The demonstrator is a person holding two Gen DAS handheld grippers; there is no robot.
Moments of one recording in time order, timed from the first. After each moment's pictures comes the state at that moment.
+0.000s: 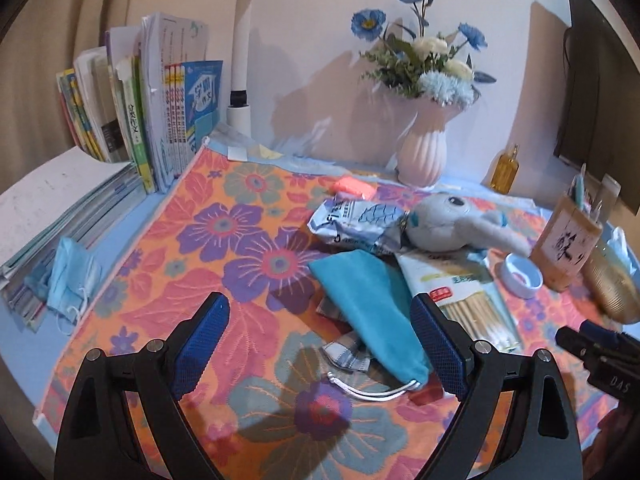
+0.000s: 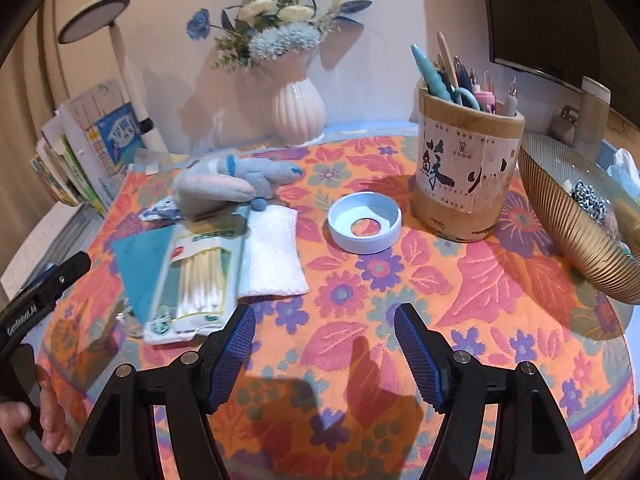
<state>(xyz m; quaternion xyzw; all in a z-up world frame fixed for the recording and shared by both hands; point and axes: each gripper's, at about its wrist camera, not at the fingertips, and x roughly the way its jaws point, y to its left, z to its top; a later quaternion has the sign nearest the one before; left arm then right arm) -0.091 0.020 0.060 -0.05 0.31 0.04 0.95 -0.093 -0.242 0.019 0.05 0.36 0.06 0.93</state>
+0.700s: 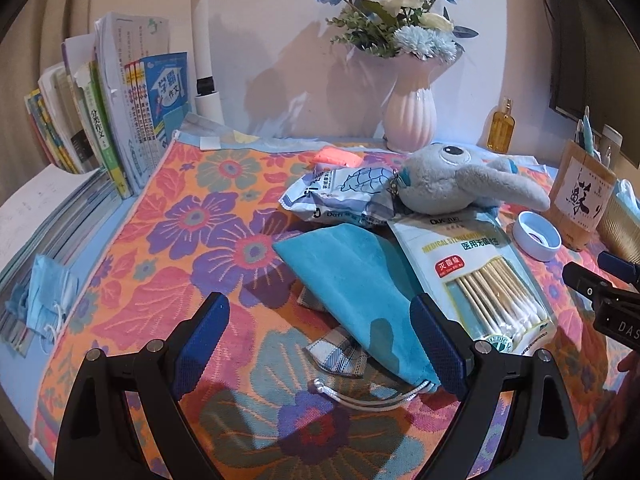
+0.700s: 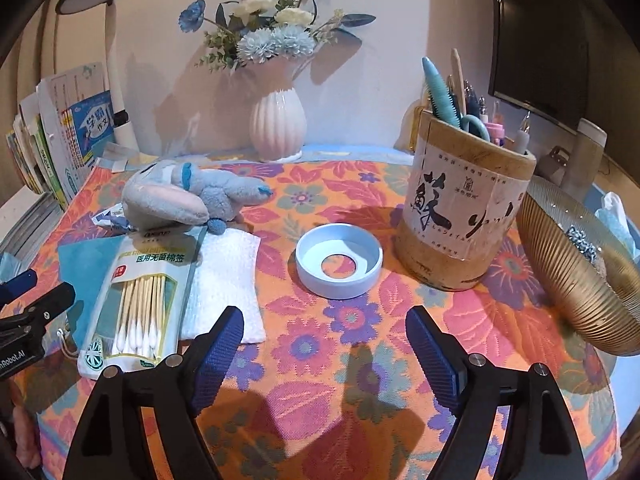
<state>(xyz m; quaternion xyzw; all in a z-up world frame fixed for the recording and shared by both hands) -0.073 -0.001 0.033 0.00 0.33 0.02 0.94 -0.061 -0.238 0.012 -0.01 0.33 0.02 0.95</state>
